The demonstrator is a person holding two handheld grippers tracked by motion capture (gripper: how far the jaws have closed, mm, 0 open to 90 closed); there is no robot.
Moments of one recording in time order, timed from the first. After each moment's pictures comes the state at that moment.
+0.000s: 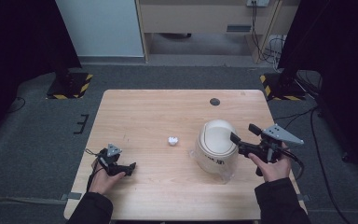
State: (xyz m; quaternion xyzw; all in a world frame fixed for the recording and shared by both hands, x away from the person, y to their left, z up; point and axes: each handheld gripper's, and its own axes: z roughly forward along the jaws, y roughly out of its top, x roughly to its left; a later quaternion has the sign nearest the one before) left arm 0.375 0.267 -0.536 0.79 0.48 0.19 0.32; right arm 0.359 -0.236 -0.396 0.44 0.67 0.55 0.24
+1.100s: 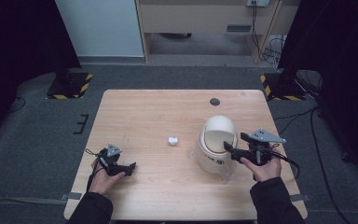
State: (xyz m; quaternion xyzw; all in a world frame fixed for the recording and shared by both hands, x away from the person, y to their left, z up) left arm 0.375 0.266 -0.537 0.79 0.48 0.20 0.32; right arm 0.370 -0.224 -0.429 0.44 0.72 0.48 0.21
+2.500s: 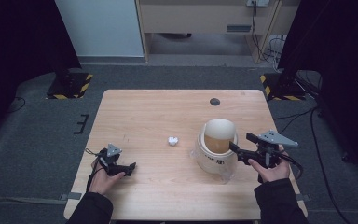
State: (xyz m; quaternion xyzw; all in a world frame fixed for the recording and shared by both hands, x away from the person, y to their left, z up) left arm 0.375 0.267 -0.536 0.79 0.48 0.19 0.32; right arm 0.354 -0.240 -0.414 0.45 0.70 0.51 0.21
